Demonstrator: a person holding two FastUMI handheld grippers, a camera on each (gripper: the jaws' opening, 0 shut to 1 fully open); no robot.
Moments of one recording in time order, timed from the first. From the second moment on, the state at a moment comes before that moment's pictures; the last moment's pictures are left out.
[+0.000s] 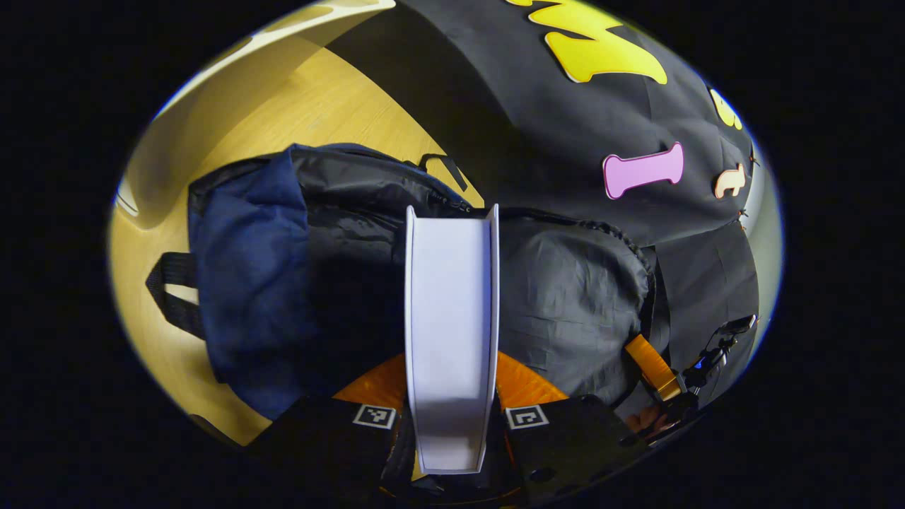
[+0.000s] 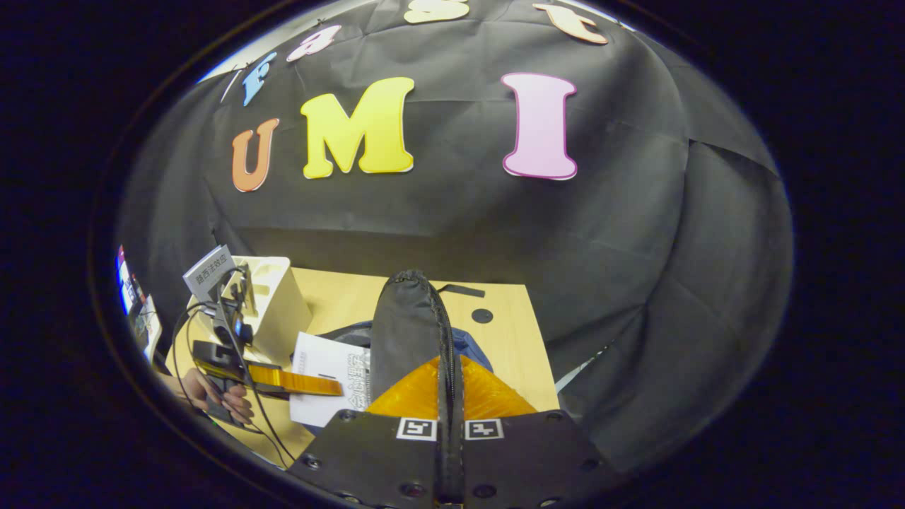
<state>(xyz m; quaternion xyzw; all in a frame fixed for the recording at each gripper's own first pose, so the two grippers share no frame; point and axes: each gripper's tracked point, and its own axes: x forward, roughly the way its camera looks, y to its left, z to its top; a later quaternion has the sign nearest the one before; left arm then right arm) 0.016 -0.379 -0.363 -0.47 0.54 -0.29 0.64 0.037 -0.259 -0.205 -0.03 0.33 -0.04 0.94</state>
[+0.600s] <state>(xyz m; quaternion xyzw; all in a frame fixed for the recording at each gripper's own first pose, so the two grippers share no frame) 0.018 -0.418 -0.430 -0.49 0.60 -0.26 0.57 0.048 -0.249 -0.216 -0.03 0.35 -0.04 0.94</state>
